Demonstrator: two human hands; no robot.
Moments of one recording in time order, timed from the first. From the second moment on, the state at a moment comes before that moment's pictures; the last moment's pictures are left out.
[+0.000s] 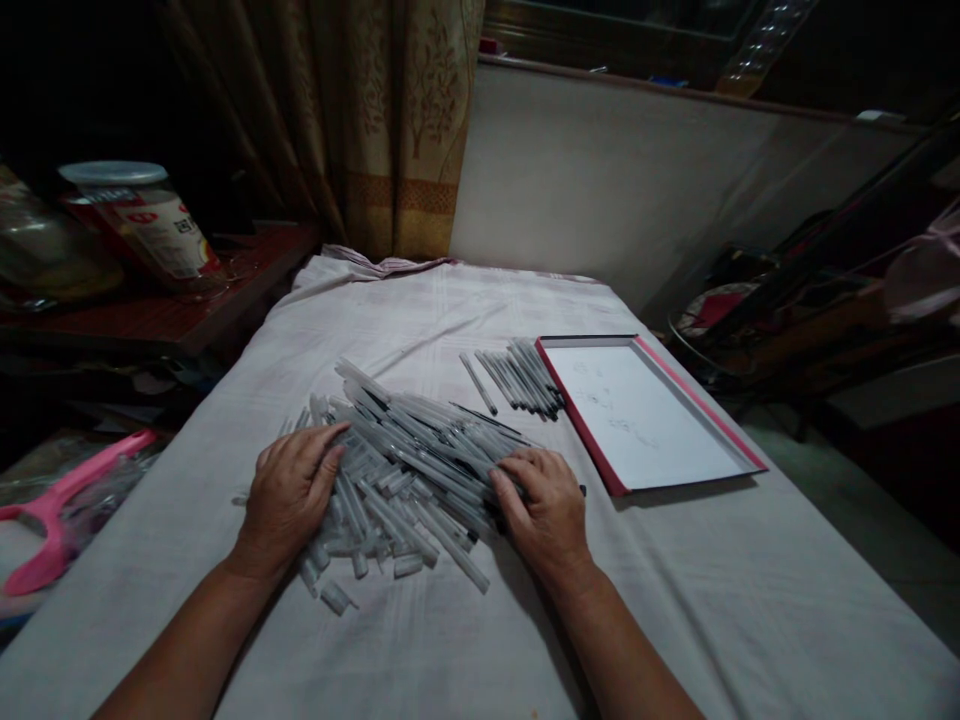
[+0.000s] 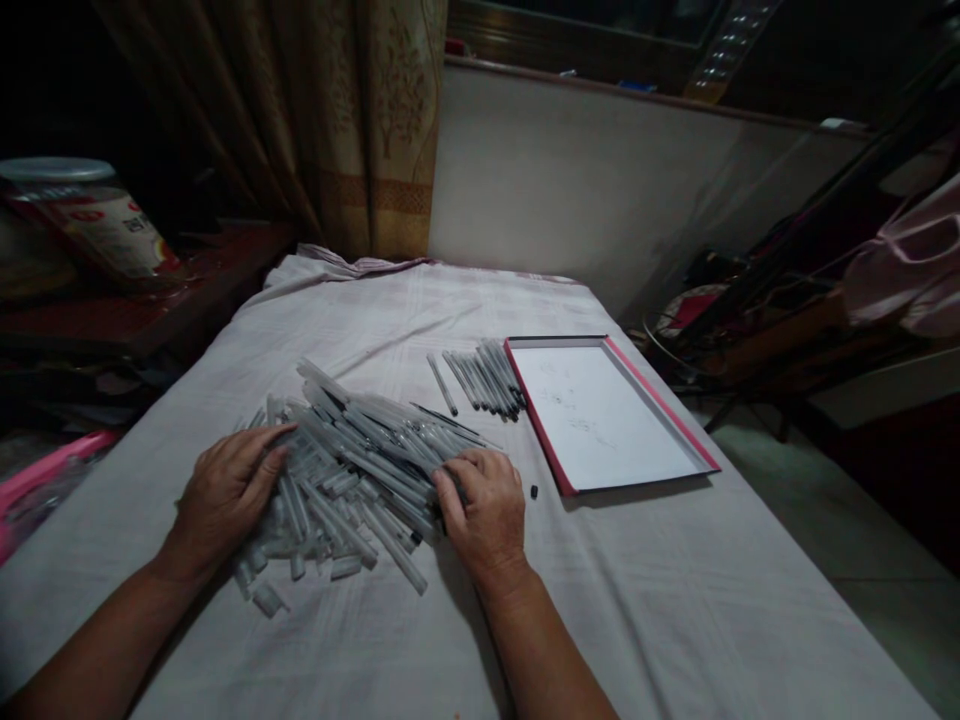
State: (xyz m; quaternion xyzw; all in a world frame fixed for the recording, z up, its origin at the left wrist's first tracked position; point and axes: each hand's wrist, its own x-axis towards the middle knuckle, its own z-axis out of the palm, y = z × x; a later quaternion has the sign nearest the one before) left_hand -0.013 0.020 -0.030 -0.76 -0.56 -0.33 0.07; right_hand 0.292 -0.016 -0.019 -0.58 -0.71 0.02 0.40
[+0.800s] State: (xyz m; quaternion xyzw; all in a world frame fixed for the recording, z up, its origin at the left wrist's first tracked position) left_hand -0.017 0.010 -0.025 -0.77 -0.52 -0.36 0.09; right_hand 0.295 0.095 0.025 -0.73 -0.67 0.07 0.05
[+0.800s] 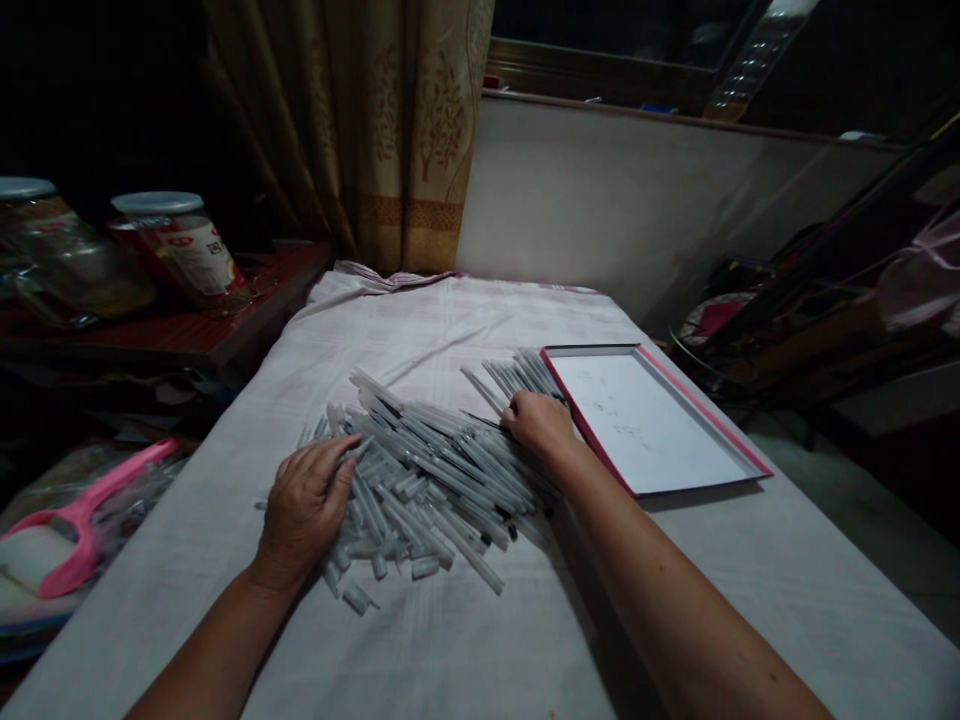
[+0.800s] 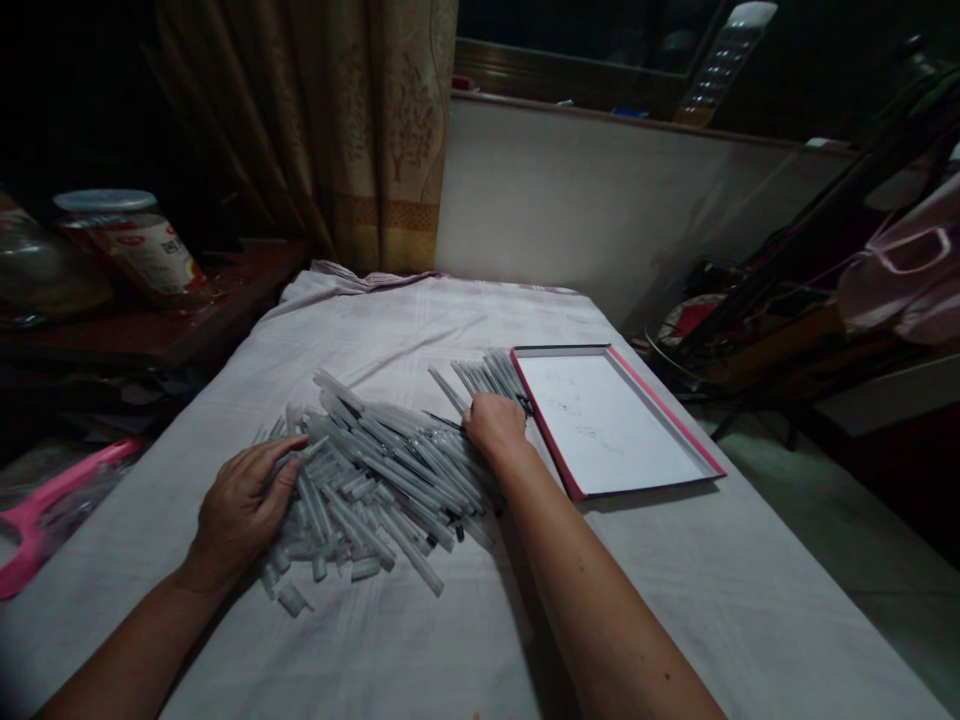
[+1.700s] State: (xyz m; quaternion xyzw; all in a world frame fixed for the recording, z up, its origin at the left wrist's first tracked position) left_hand 0.027 -0.020 -0.004 -0.84 -0.40 -0.38 0.01; right_hand 0.293 -0.024 0.000 -0.51 -0.43 0.51 0.55
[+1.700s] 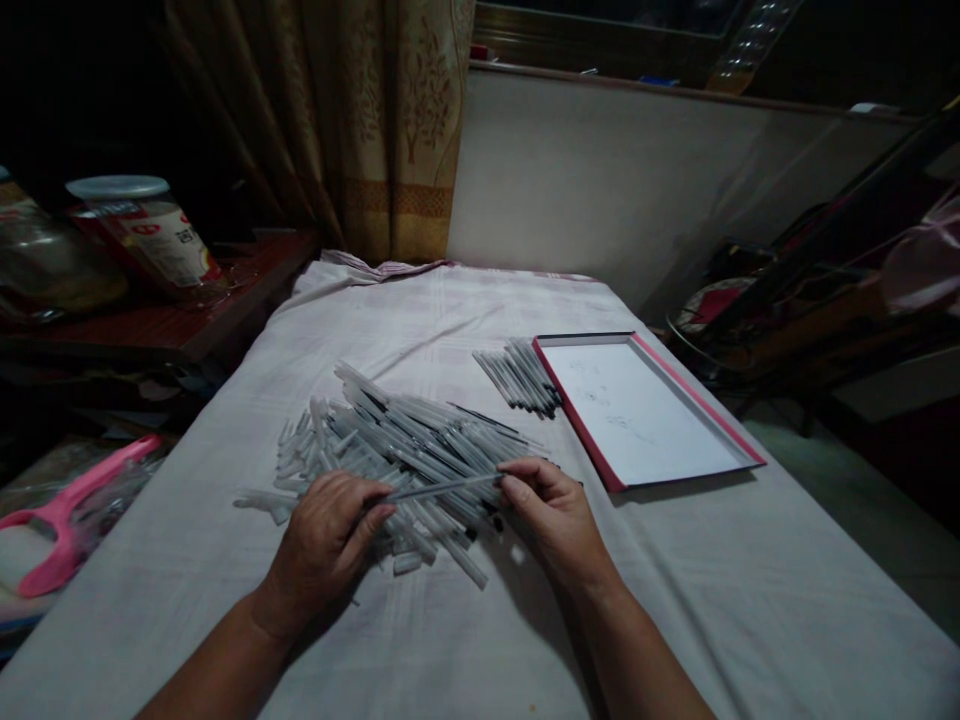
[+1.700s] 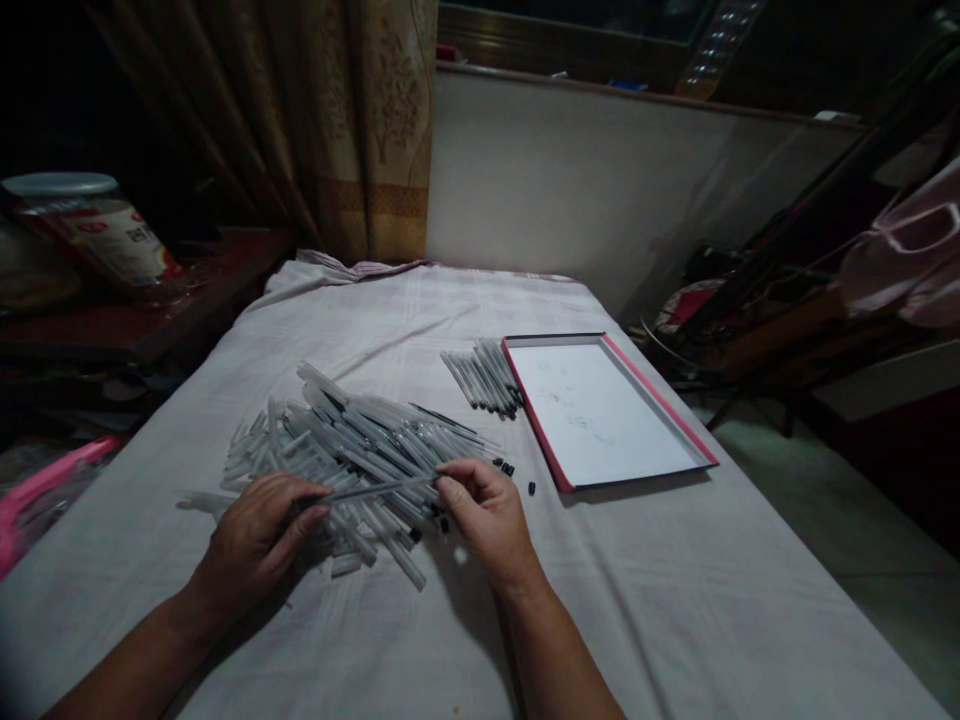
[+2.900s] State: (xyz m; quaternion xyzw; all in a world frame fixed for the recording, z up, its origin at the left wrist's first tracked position) left_hand 0.015 -0.015 -0.002 -0.84 -0.41 -0.36 0.01; right_hand 0.286 -0.027 -0.003 -0.53 -0.43 0.52 0.51
